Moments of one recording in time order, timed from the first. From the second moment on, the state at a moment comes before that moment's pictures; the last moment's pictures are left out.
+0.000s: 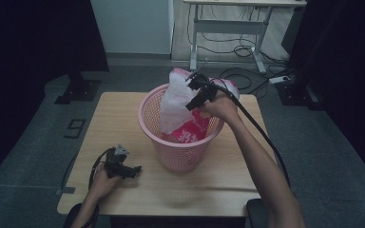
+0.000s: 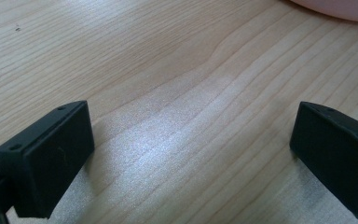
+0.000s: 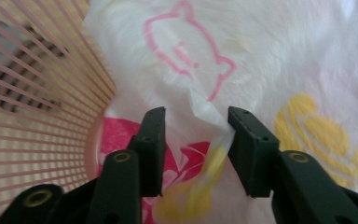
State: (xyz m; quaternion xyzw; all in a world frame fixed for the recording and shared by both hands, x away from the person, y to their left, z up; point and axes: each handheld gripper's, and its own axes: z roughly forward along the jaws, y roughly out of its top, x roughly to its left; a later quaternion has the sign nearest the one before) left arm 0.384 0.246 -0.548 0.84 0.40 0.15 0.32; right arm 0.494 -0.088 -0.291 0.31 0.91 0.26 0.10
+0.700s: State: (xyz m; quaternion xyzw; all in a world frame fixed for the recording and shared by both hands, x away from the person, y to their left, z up) left arm 0.384 0.246 -0.548 0.84 0.40 0.15 0.32; right arm 0.528 -0.135 -0.316 0.36 0.89 0.23 0.17
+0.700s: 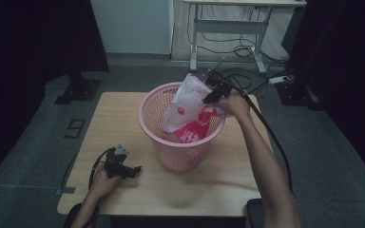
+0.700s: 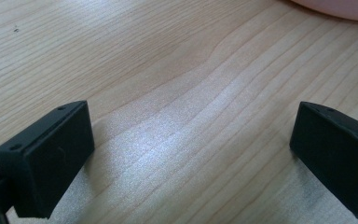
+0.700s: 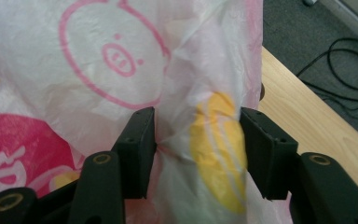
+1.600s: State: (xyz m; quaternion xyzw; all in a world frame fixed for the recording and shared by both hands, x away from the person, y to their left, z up) left arm 0.384 0.246 -0.548 0.84 0.40 0.15 0.32; right arm 0.468 -0.093 -0.207 0.31 0.89 0.27 0.20
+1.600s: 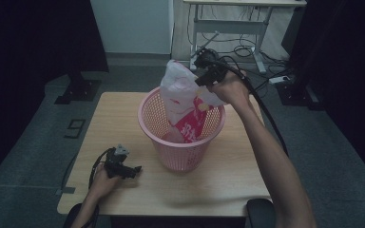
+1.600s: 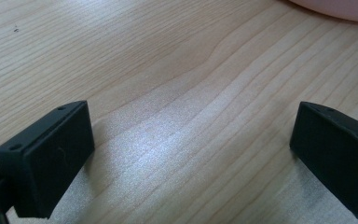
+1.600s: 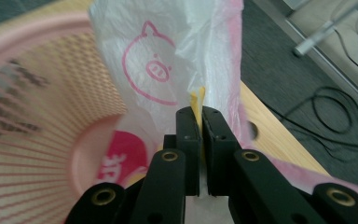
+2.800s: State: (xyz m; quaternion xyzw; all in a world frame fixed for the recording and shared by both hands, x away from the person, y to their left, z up) left arm 0.384 0.246 -0.548 0.84 0.40 0.15 0.32; right arm 0.509 -0.093 -0.258 0.30 0.90 0.26 0.19
